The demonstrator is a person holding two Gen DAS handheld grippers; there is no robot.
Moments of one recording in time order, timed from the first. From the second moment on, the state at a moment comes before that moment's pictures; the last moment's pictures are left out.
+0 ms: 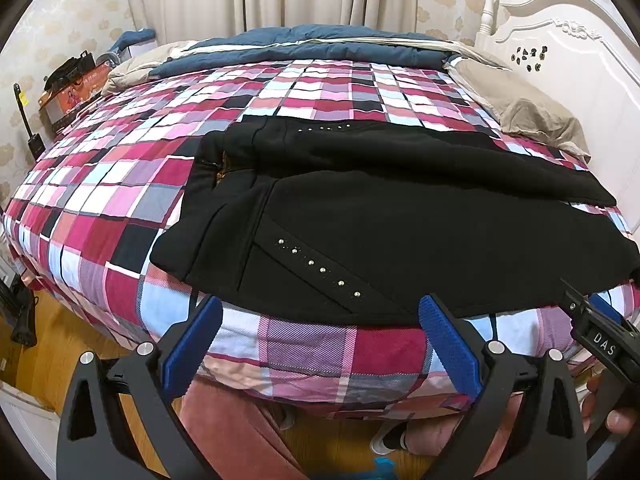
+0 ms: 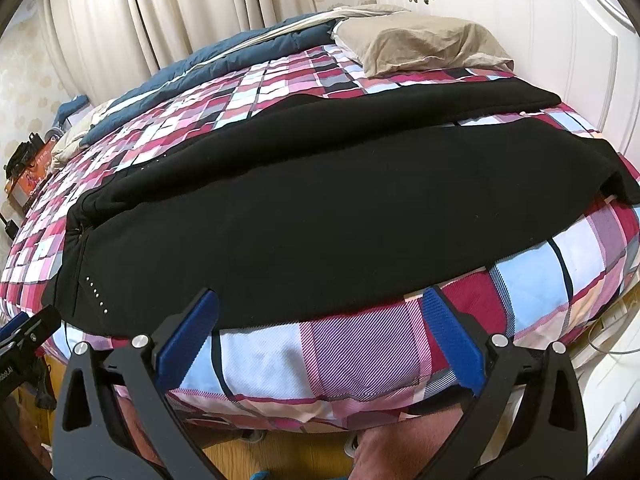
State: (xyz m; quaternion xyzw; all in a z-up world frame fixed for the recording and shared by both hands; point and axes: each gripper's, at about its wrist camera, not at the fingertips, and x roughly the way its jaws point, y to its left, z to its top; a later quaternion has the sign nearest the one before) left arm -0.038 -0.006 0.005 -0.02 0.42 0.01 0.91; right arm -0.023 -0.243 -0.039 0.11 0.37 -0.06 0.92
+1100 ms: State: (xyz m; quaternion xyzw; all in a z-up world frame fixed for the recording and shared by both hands) left arm 0.106 0.124 0.012 -0.15 0.45 -0.14 0.87; right arm 0.049 -0.237 -0.014 0.10 0.40 0.04 0.91
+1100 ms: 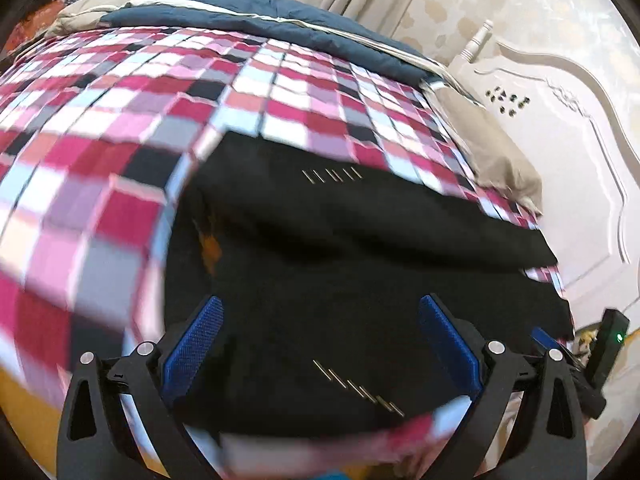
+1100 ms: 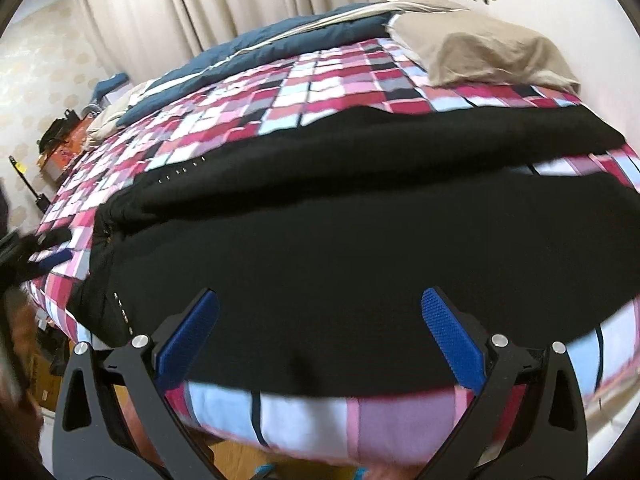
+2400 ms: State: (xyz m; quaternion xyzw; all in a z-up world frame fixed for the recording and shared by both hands) left arm 0.315 0.162 -0.063 -0.23 0.55 -0.35 0.72; right arm 0.356 -0.233 -0.052 -0.06 0.56 0.28 0.78
